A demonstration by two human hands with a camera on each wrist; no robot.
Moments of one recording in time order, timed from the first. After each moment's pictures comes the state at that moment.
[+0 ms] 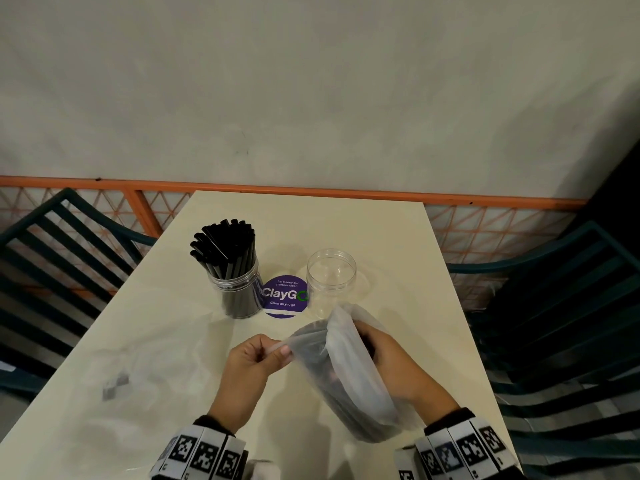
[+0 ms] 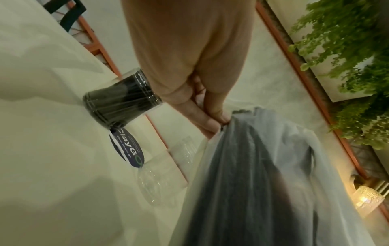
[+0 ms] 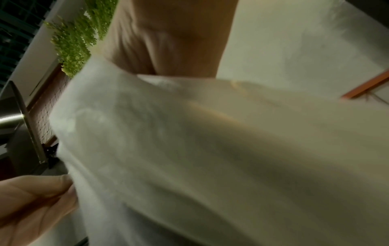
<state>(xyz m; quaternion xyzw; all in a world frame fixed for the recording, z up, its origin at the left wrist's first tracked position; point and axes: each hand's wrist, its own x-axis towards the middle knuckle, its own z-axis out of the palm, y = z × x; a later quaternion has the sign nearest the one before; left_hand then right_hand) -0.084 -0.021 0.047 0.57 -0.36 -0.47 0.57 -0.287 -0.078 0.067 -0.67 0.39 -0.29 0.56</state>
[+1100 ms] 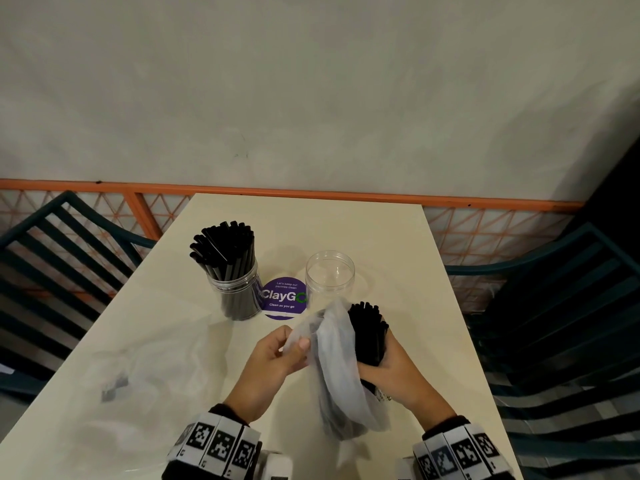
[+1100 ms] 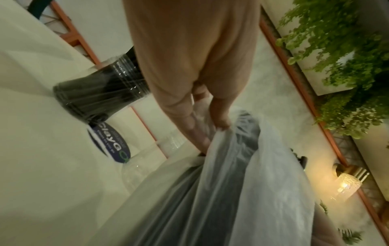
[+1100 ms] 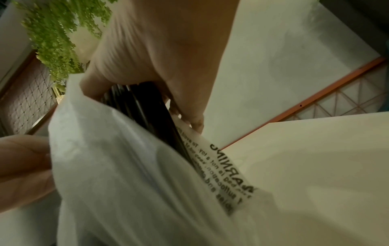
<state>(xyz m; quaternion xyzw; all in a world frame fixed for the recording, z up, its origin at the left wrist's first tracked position) -0.098 -0.032 0.050 0.53 -0.42 -0.54 0.50 -0.295 -0.074 0.052 -0.63 0.40 -0.34 0.57</state>
